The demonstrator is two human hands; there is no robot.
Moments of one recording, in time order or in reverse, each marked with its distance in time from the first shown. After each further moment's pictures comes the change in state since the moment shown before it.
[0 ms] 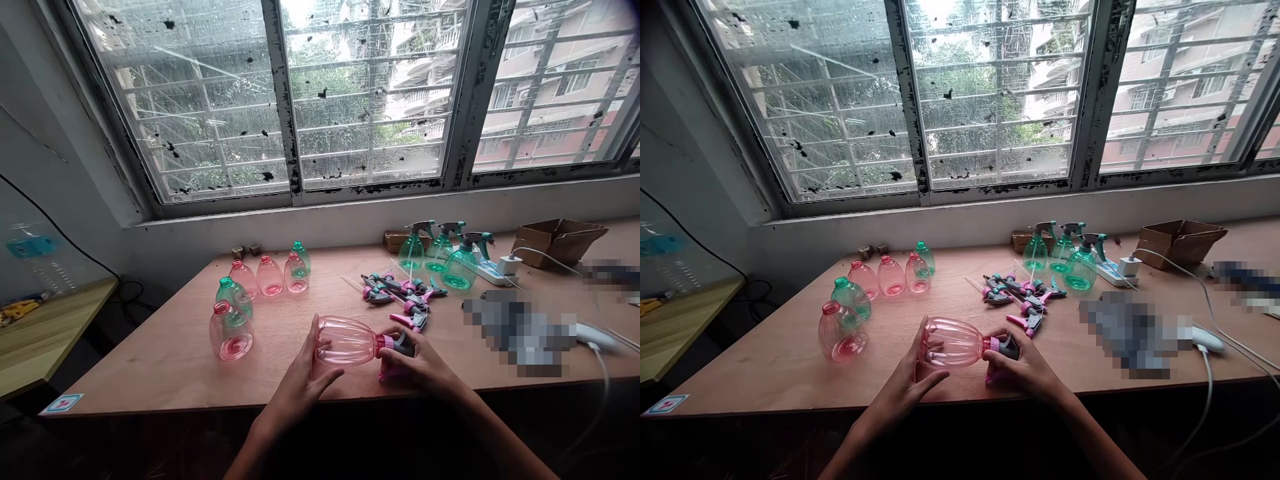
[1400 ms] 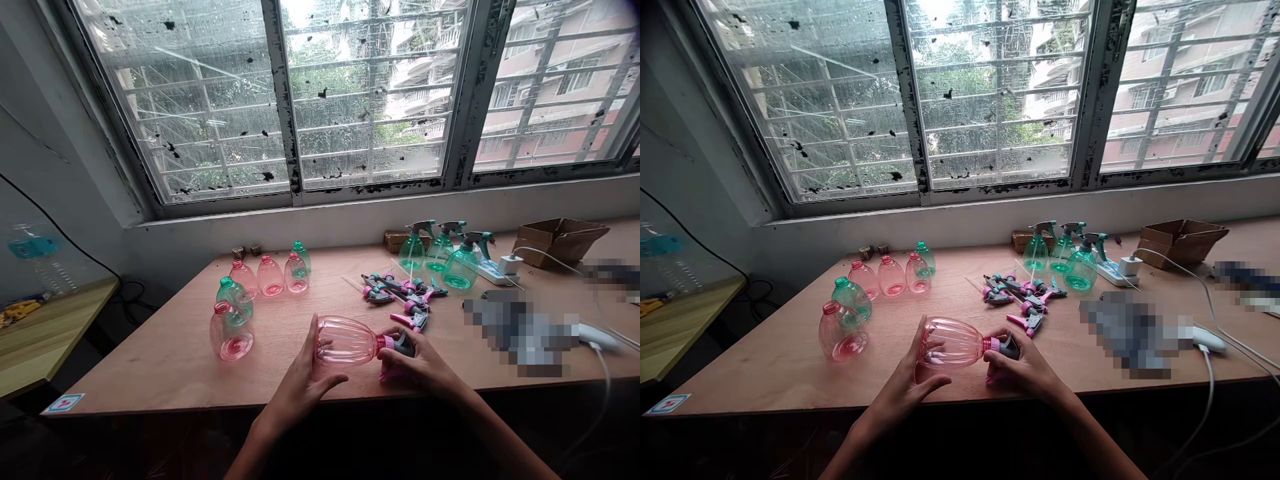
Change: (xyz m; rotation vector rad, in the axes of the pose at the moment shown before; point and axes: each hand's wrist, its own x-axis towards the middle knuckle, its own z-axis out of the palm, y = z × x) left_hand -0.001 -0.006 0.002 -0.008 0.007 0.024; right_hand 0.000 0.003 -0.003 -0.028 -0.009 -0.035
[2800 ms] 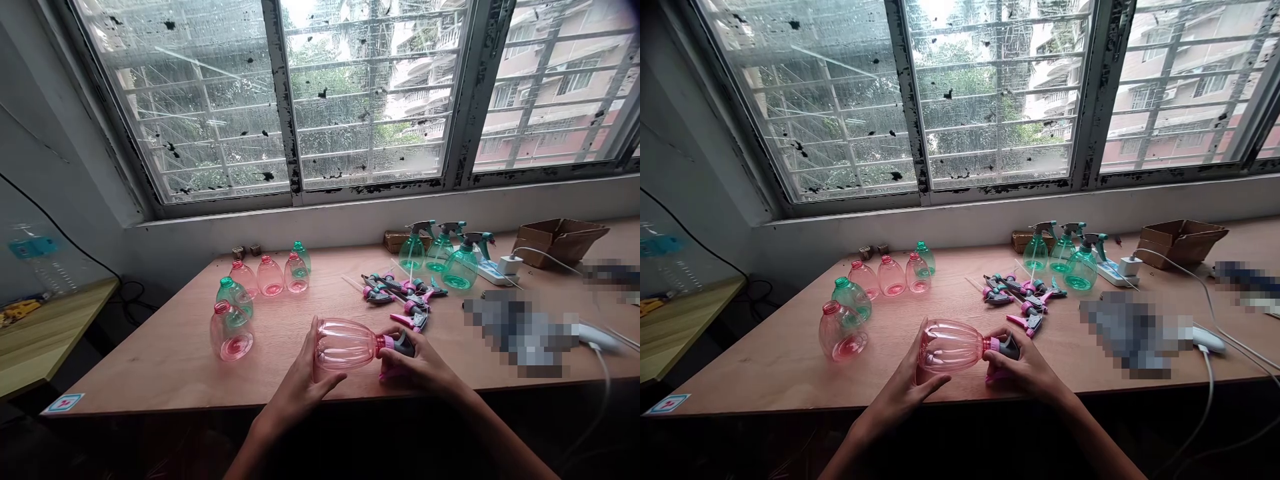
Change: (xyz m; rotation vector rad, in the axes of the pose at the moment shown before) left_hand -0.001 0.004 -0.001 0.079 0.004 0.012; right_hand 0.000 -0.001 0.002 0.076 -0.020 0.023
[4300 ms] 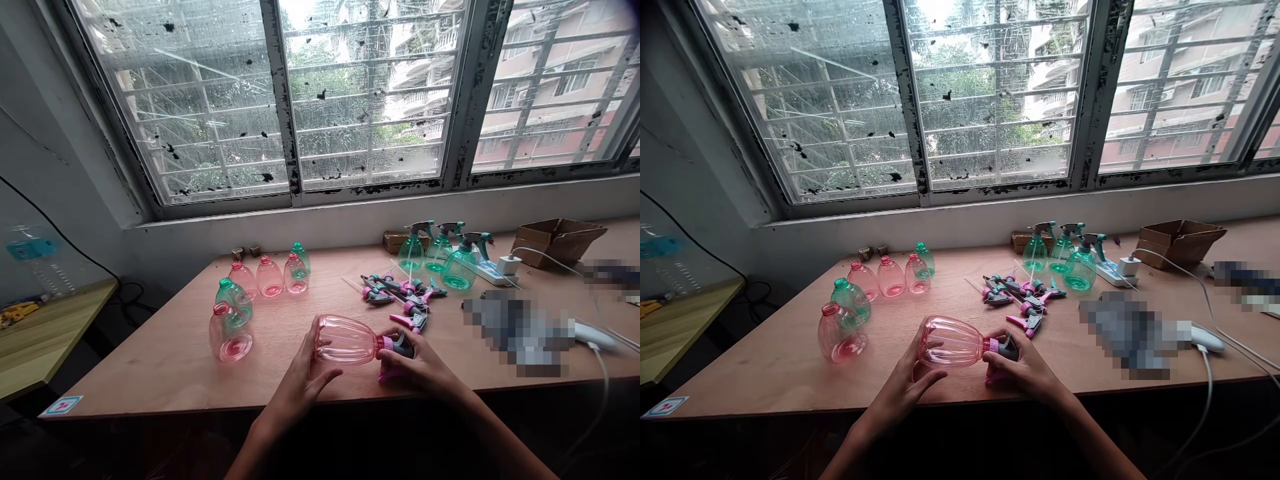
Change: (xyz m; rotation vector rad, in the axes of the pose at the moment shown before) left_hand 0.003 -0.003 0.000 -0.079 0.010 -0.002; right_hand -0.001 -0.001 0.001 -0.053 0.021 0.014
